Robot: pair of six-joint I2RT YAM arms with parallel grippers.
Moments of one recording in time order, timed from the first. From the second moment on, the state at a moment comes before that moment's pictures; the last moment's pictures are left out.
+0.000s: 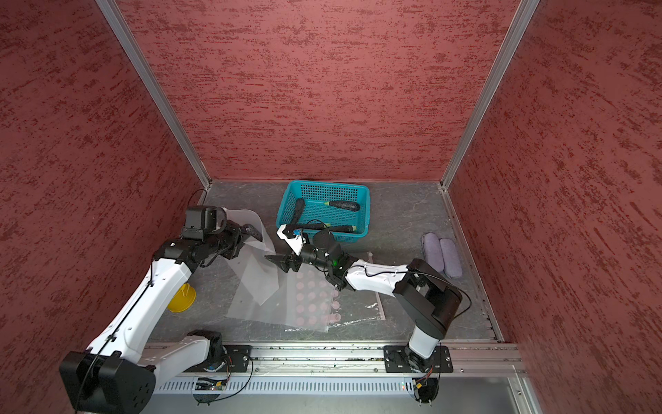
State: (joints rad) left arm -0.11 1.09 1.00 -0.69 0.24 -1.34; right arm 0.90 1.71 0.96 0.70 -0.35 0.01
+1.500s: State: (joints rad) left arm -0.08 1.09 0.93 -0.57 0.31 -1.40; right arm 0.92 1.82 1.11 0.65 -0.29 0.00
